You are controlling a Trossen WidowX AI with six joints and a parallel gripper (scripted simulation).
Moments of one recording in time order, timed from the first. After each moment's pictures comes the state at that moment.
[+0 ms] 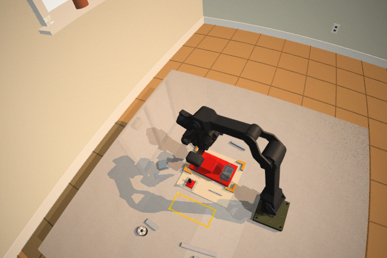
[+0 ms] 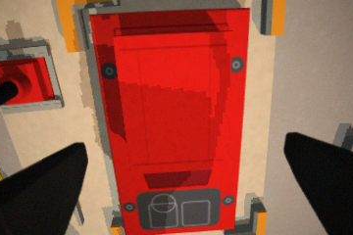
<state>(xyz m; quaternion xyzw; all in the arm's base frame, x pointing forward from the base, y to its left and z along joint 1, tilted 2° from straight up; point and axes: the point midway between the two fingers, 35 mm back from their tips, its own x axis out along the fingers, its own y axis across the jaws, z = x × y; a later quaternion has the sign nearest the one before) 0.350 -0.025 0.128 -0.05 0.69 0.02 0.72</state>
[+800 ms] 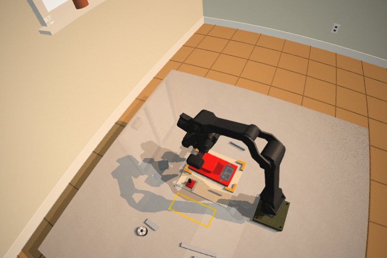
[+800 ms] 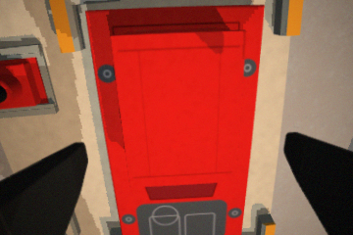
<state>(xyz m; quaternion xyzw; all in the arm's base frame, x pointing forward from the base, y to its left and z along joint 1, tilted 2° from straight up) 0.349 -0.024 0.110 -0.05 0.70 0.02 0.72</state>
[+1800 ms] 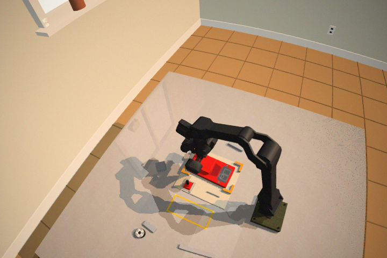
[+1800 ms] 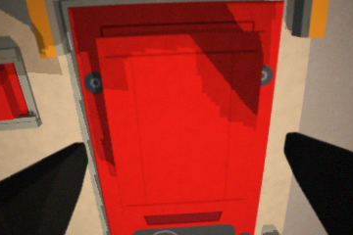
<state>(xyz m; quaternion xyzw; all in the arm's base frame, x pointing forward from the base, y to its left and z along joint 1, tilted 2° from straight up) 0.349 -0.025 0.083 -0.05 0.70 0.02 0.72</state>
